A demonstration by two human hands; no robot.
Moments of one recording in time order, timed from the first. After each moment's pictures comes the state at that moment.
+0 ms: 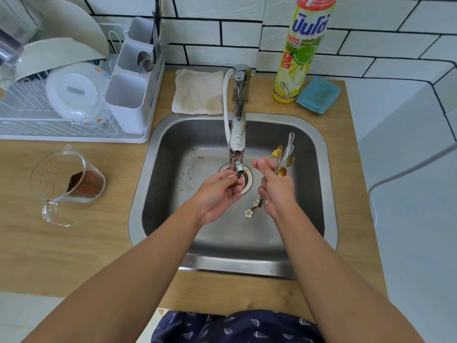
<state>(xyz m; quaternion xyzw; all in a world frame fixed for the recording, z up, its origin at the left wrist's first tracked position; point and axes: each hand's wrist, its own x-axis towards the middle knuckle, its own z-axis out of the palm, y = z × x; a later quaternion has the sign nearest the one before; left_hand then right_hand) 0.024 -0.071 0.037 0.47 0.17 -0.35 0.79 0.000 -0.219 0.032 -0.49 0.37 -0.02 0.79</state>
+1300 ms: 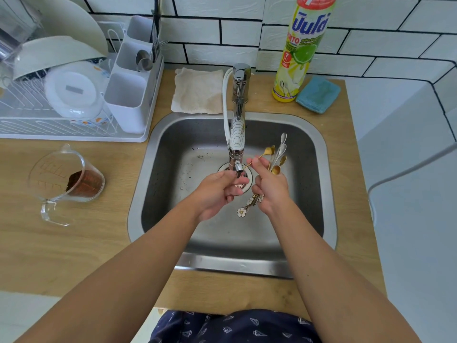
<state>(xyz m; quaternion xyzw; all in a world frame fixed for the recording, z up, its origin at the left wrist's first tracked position) 0.029 -0.068 0.041 0.57 0.13 -0.38 0.72 0.007 -0.211 0.034 -0.45 0.38 0.01 0.81</state>
